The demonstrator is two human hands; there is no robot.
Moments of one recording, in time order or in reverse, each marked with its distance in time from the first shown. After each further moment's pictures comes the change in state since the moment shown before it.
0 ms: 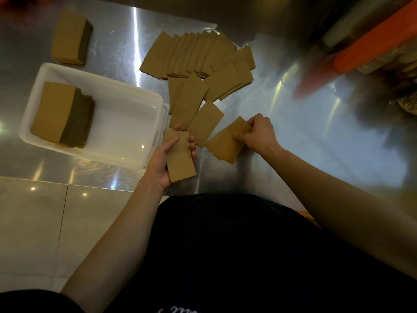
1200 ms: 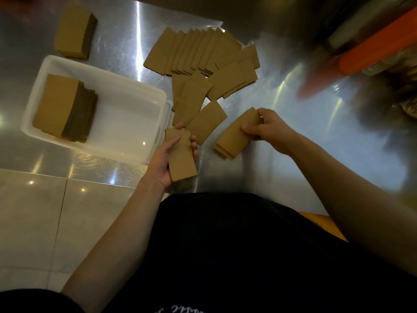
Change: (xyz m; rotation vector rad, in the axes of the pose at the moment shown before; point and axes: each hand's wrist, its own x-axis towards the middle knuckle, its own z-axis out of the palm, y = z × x) left_hand -0.005 -0.002 -0.003 -0.003 0.017 0.002; right_hand -0.012 -0.012 -0.040 0.360 -0.289 0.009
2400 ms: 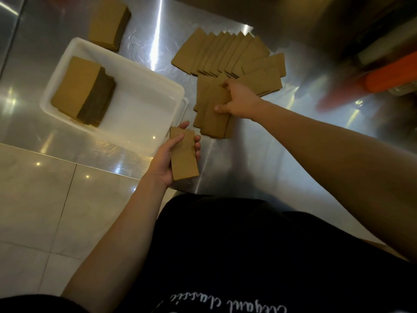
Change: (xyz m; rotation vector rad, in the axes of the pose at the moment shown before) left_hand -0.016 0.023 -0.020 -0.009 0.055 0.049; right_hand 0.058 -0.100 0.072 -0.588 -0.089 -0.346
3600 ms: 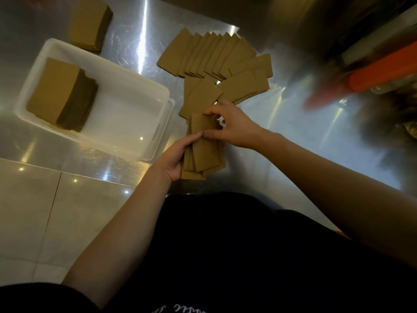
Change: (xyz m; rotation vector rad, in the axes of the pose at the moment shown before) left_hand 0.025 -0.011 0.036 0.286 -0.013 -0.184; right_hand -0.056 0.014 0.016 0.007 -0.009 -0.255
